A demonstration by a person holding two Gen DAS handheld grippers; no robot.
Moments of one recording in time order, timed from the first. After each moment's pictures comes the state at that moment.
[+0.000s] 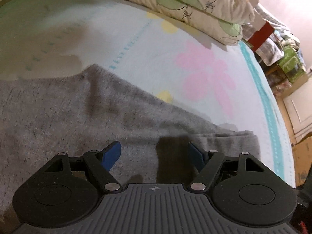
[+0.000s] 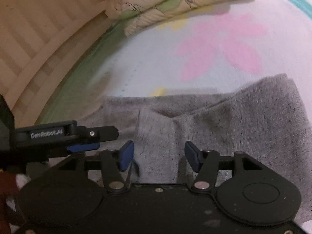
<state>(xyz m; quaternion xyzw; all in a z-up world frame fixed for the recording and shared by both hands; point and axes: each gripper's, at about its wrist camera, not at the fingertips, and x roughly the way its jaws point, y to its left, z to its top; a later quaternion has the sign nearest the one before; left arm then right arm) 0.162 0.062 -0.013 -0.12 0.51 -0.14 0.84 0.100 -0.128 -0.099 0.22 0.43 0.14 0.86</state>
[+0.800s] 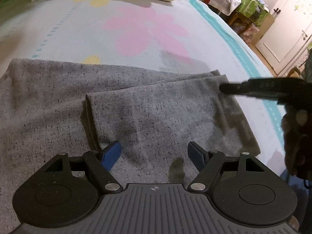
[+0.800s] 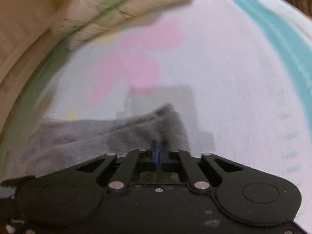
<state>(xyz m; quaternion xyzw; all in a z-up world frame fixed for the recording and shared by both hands) 0.139 -0.024 -0.058 0.00 0.52 -0.27 0.81 0.103 -0.269 -0.102 0.20 0.44 0.03 0.87</state>
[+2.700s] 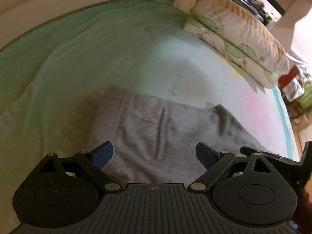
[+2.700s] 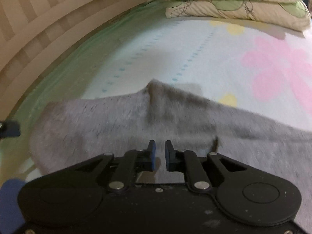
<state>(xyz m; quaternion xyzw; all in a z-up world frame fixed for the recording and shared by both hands) 0.116 0.326 0.023 -0.18 0.49 -0.04 0.86 0.116 -0.042 -0.057 0.07 0.45 0.17 0.87</state>
